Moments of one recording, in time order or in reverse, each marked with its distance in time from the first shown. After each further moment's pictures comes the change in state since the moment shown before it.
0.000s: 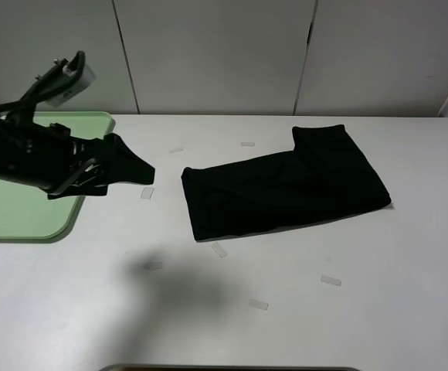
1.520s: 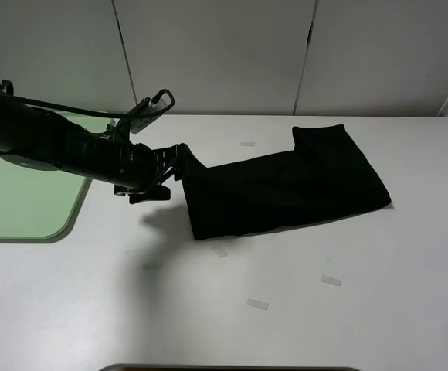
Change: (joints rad) left arm -0.090 0.556 -0.253 -0.557 -0.034 0.409; right arm 0.000 0.000 0.000 -0.019 0.000 0.000
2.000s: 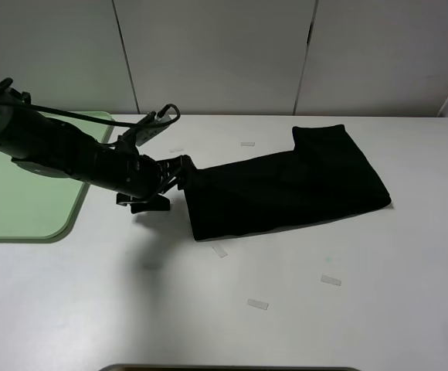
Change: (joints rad) left arm -0.003 0.086 -0.028 -0.003 -0.014 -0.031; right arm 0.000 0.000 0.000 -0.019 0.000 0.000
